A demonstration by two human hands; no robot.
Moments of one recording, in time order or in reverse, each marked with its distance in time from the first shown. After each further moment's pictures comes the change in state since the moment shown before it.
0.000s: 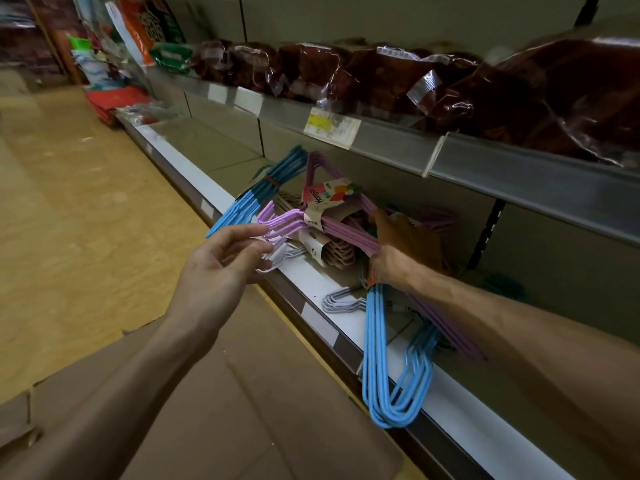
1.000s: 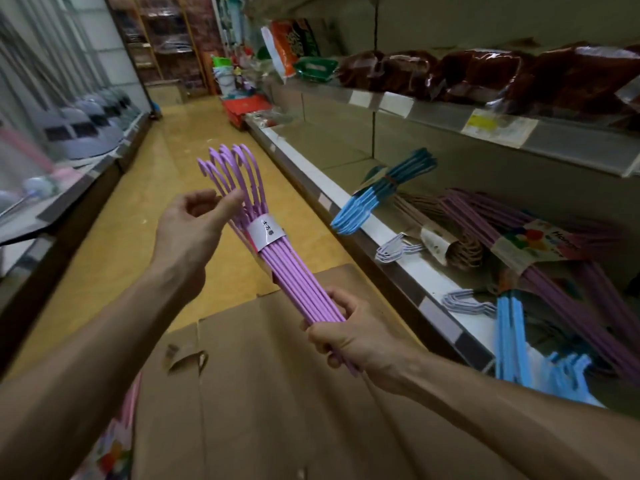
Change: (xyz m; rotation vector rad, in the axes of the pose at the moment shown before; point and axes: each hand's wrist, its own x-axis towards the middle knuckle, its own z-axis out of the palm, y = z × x) left_hand -0.020 0.016 -0.195 0.052 0.519 -0.077; right_hand -0.153 -0.167 0.116 0.950 -0.587 -0.250
